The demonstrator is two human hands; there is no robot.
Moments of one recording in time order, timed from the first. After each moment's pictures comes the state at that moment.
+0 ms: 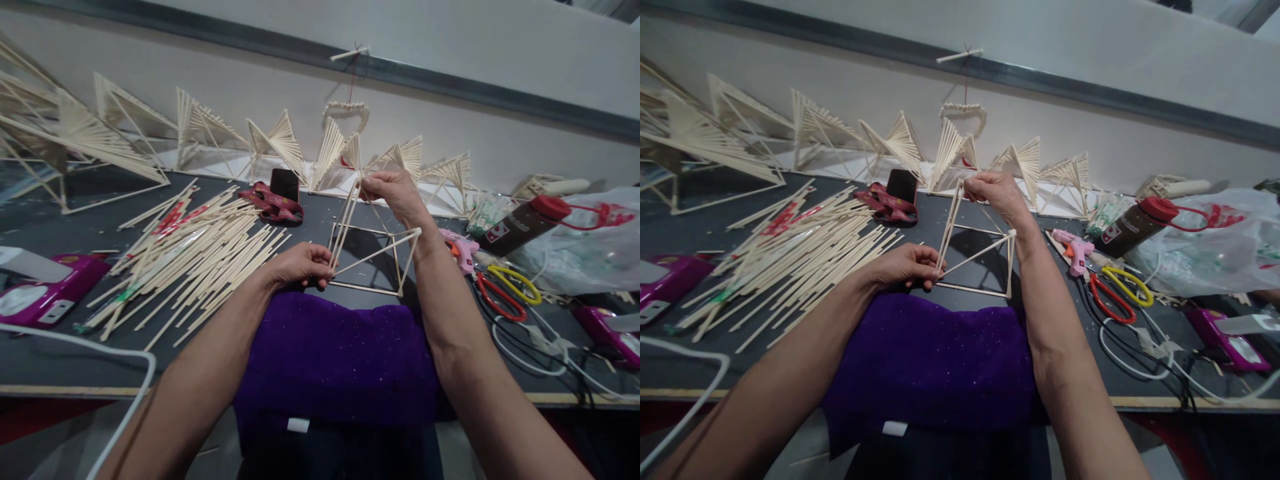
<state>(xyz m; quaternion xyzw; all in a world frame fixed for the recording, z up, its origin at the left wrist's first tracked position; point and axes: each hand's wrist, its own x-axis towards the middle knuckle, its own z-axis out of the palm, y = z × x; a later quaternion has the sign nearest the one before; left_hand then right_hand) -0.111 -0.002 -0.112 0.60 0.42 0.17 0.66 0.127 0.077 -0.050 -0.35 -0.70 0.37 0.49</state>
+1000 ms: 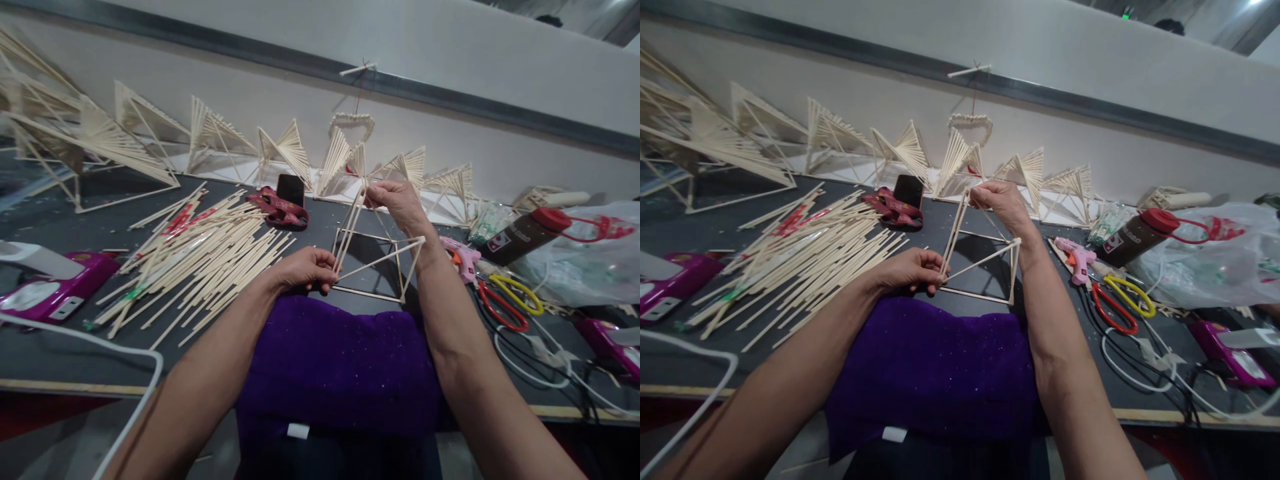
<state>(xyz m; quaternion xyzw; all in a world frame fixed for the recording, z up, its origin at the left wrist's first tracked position) -0.114 0.001 -0.119 0.60 0.40 0.17 0.67 0.124 0.077 -0.054 -0.38 -0.68 0.37 0.50</state>
